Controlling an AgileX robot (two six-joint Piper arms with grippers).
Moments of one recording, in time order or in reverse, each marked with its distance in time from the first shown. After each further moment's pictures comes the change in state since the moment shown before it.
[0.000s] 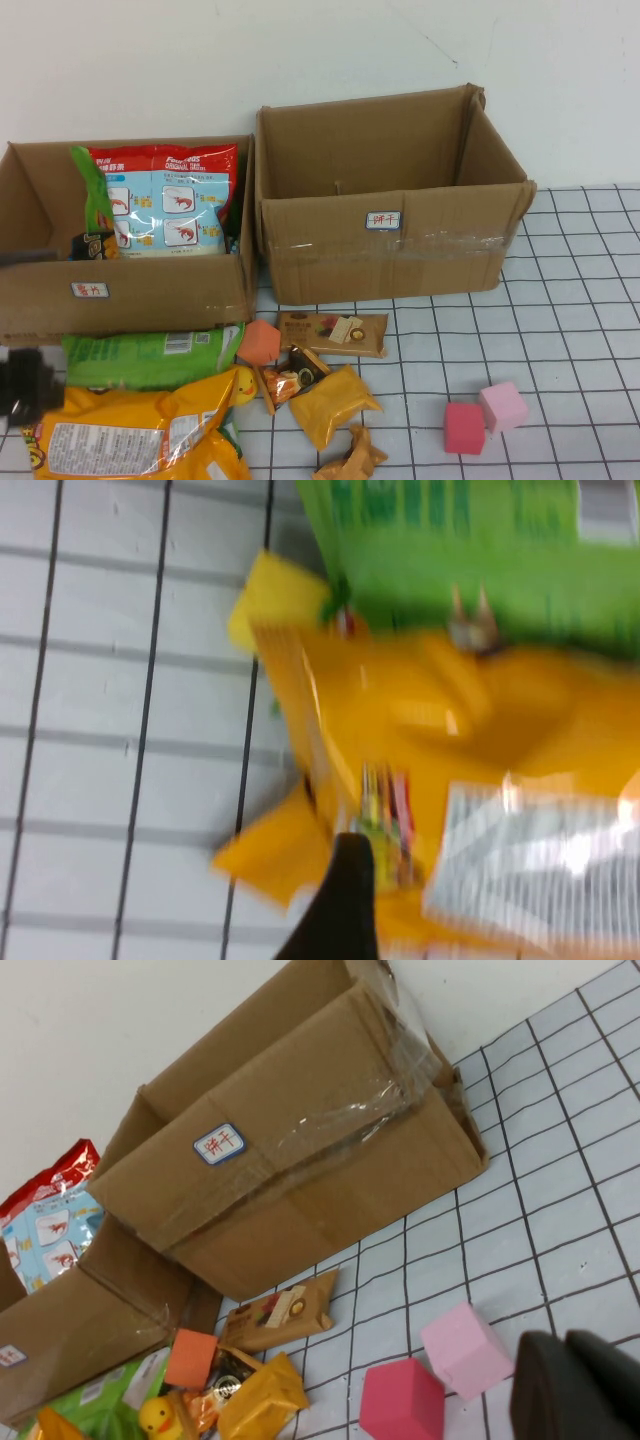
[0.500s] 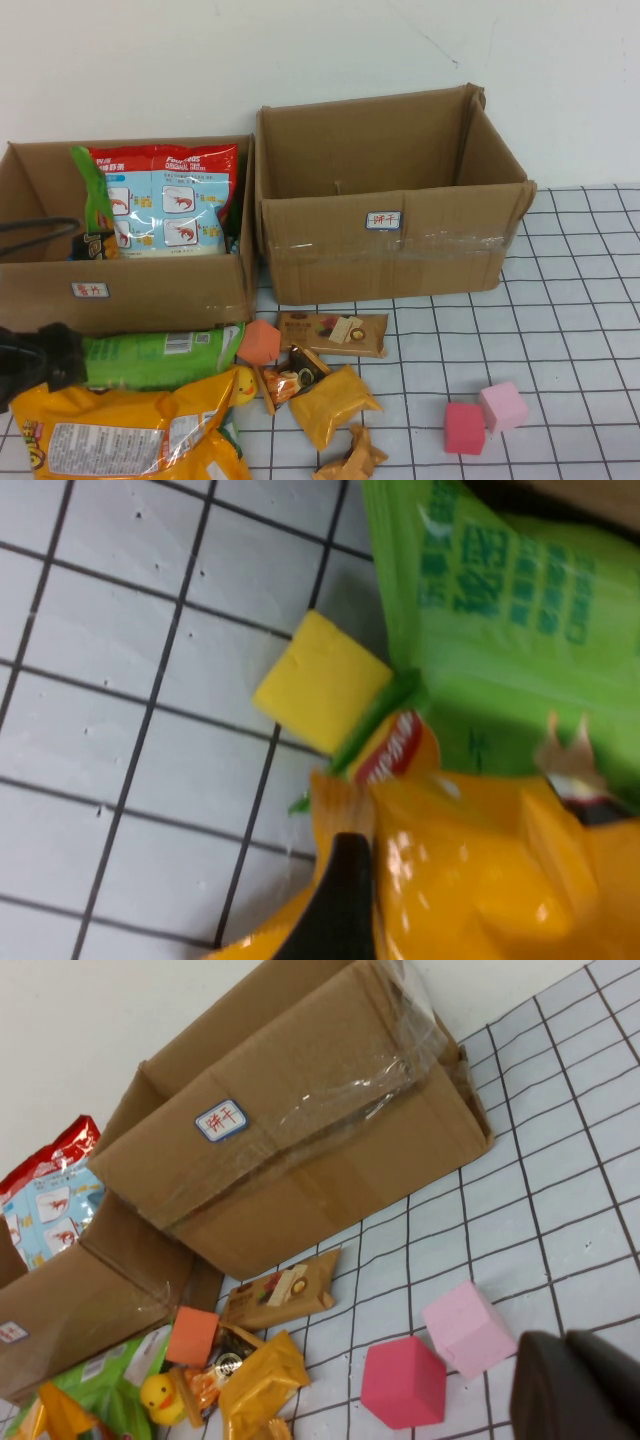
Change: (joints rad) right arm 0.000 0.000 0.000 0.000 0.030 -0.006; left arm 0.000 0.276 0.000 -0.014 -0.259 -0.151
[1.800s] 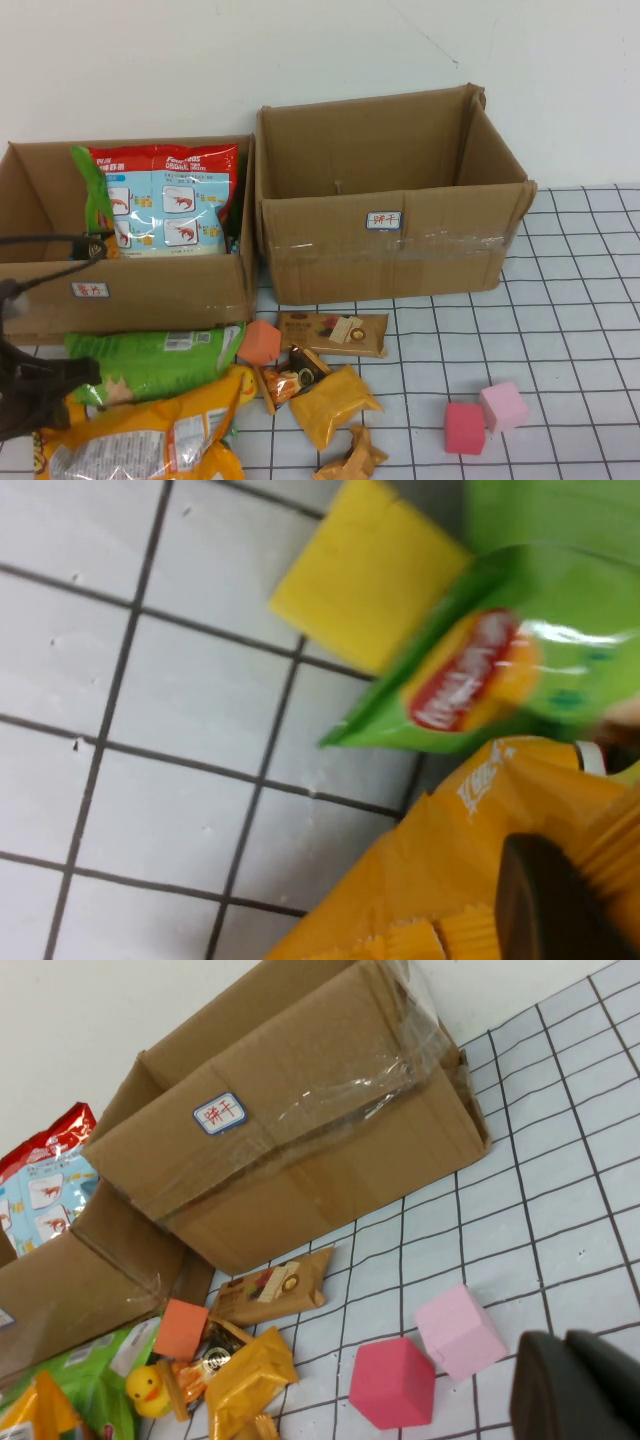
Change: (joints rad) right arm 0.000 0.000 0.000 0.001 0.000 -0.046; left arm 0.000 0.142 -0.010 -0.025 0.037 0.043
